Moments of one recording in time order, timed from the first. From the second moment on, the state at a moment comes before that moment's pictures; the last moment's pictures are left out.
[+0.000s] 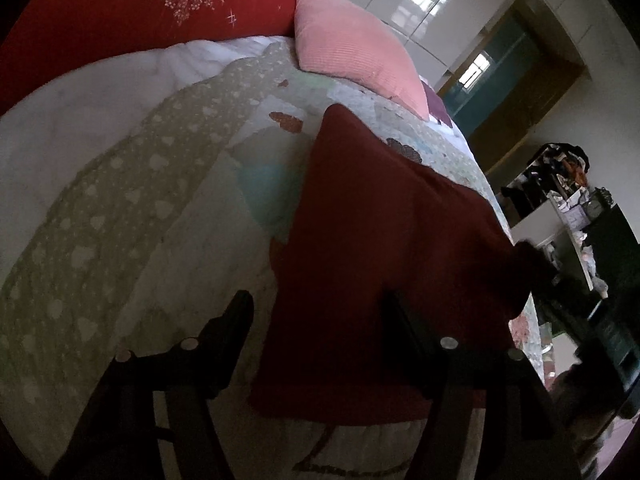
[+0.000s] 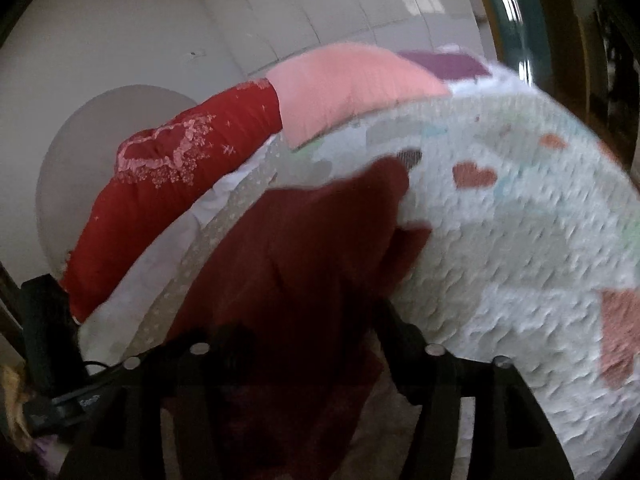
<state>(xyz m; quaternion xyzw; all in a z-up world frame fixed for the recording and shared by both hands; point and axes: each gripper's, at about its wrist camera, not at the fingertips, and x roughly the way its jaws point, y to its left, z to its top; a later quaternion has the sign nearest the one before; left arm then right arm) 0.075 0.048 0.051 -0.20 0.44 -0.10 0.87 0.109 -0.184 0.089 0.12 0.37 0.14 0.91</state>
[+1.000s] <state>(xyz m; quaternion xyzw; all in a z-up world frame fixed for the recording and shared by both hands) 0.015 0.092 0.065 -0.23 0.42 -0.07 0.88 0.082 -0.145 0.072 0.01 0.41 0.14 0.90</state>
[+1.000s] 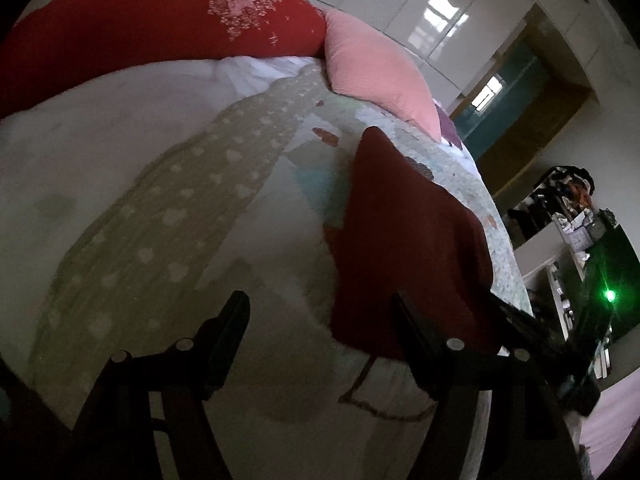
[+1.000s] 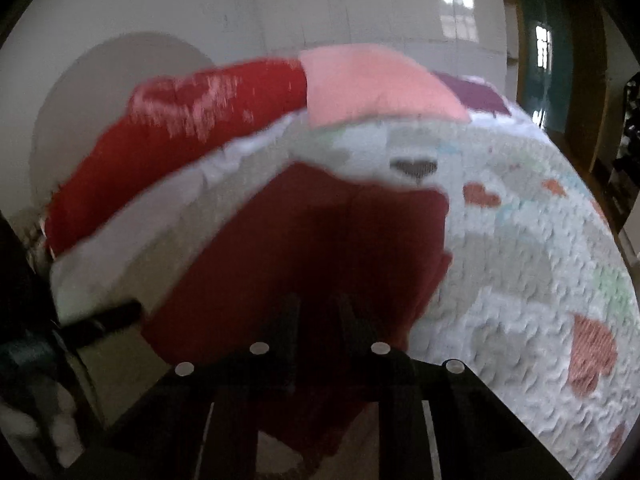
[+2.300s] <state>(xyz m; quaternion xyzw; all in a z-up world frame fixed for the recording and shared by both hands) -0.132 0.015 0.159 0.04 0.22 -0.01 0.98 -0.047 -0.188 0.071 0.07 0.40 0.09 0.91</state>
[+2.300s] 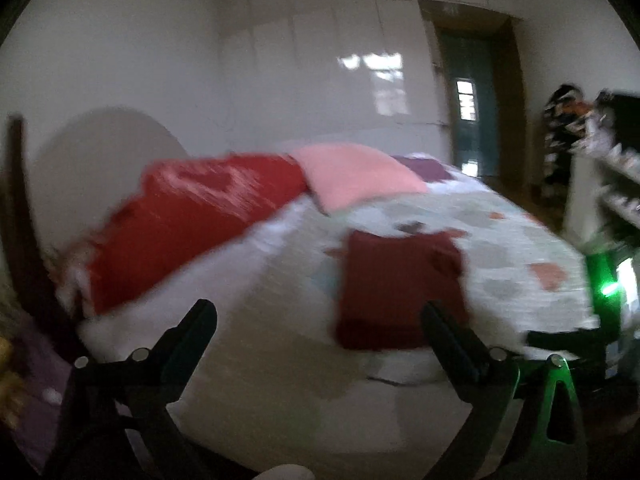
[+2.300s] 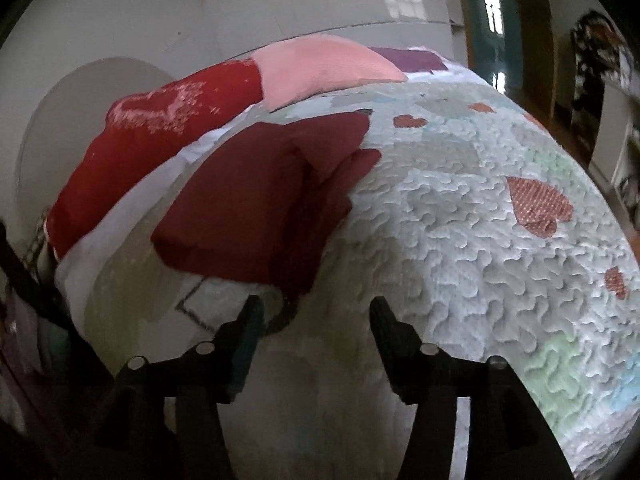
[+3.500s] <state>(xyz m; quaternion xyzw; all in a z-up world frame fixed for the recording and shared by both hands) -0.110 -0.017 0.084 0.00 0.39 -0.04 0.92 -0.092 -0.204 0.046 0.00 0.40 0.03 0.92</state>
